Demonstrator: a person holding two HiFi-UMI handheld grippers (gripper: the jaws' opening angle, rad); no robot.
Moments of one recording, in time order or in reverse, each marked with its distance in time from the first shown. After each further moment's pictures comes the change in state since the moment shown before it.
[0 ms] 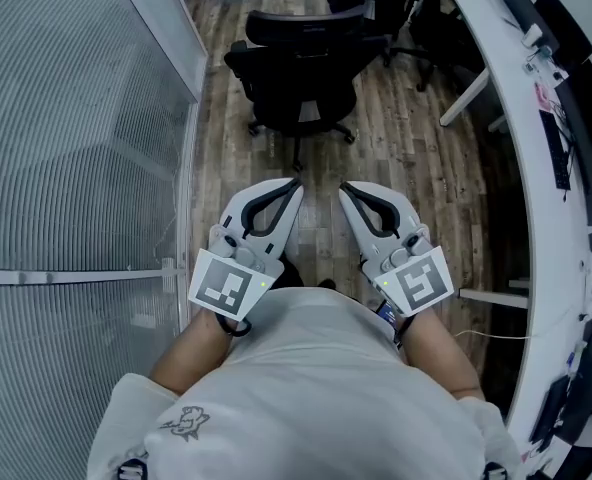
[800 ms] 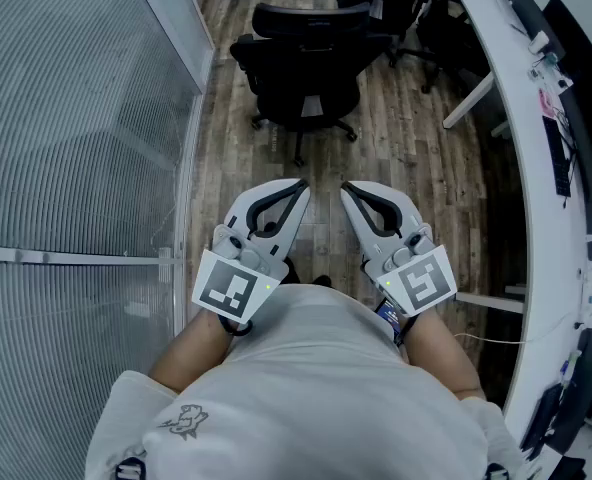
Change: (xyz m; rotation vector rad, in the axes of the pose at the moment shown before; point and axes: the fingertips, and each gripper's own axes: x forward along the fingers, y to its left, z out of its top) left arm -0.005 -0.029 0.004 0.022 -0.009 0.015; right arm -0.019 0.009 0.002 0.002 0.008 0.050
